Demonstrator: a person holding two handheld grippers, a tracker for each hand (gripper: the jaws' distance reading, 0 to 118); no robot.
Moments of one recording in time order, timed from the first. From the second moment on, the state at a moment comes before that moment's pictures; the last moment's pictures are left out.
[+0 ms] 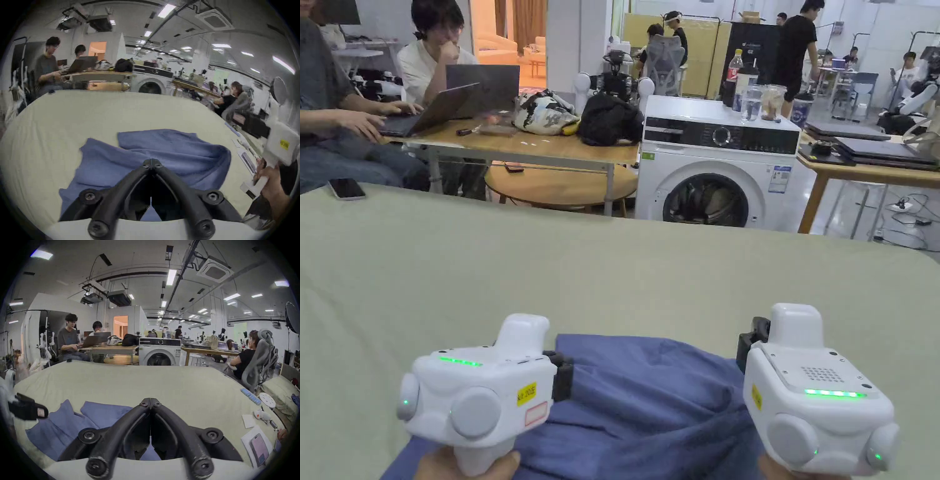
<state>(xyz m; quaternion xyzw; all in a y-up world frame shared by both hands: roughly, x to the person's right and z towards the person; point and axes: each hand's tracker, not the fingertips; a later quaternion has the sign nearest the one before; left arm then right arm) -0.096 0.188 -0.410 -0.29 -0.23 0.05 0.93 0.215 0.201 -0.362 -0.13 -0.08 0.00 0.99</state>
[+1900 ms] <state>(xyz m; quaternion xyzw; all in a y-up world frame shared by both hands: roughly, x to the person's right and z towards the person) -0.196 0.274 -0.488 -0.28 -0.10 0.03 0.95 0.342 0.251 -0.421 -0.29 -0.12 -0.01 0.95</state>
